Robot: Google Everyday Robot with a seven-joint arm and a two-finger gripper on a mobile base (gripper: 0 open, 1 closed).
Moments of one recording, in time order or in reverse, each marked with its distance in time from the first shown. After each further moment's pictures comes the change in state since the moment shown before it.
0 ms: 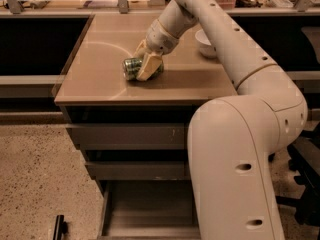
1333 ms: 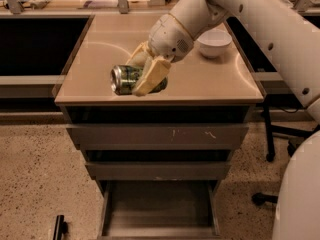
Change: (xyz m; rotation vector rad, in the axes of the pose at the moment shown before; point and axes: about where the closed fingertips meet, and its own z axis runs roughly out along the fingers) arm -0.099 0.154 -0.056 -0.174 -0.218 -0.005
